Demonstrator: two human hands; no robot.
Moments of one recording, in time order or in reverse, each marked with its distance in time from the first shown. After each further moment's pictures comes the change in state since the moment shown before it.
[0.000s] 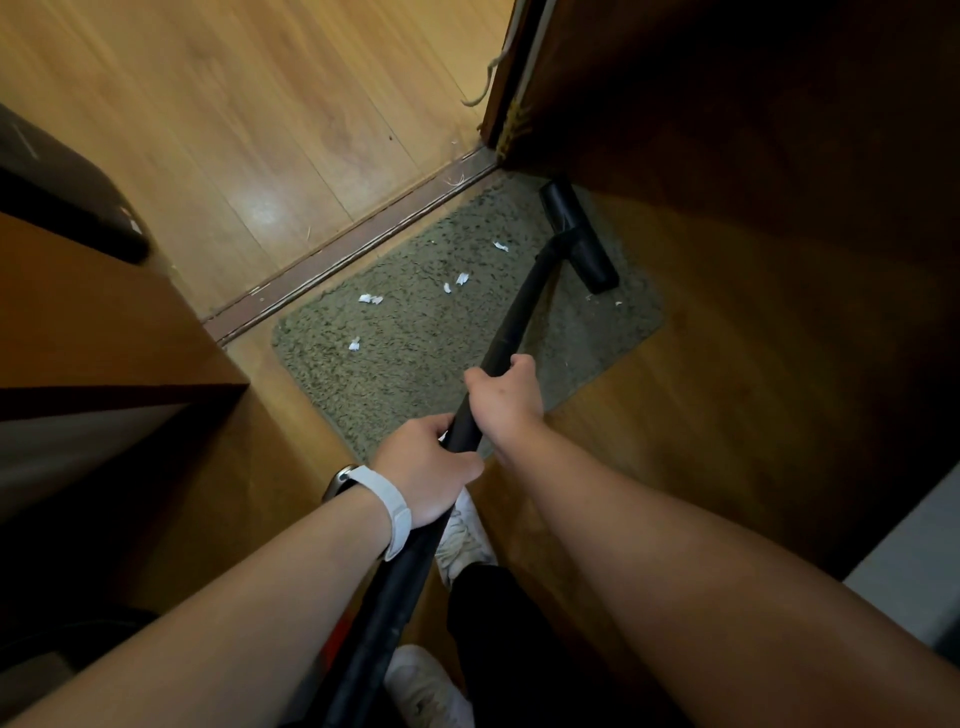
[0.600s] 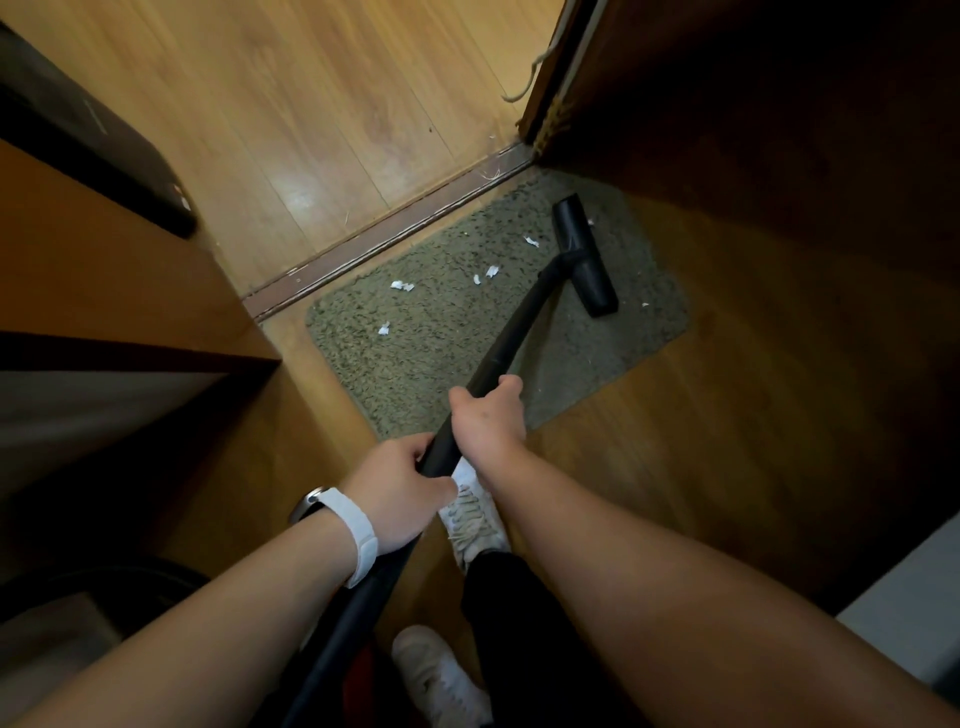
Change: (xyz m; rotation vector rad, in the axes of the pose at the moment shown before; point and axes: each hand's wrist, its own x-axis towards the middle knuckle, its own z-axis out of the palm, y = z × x) left_hand -0.043 -0.042 -0.024 0.077 0.014 -0.020; right_hand -0.042 0.017 0.036 -0.026 -0.090 0.017
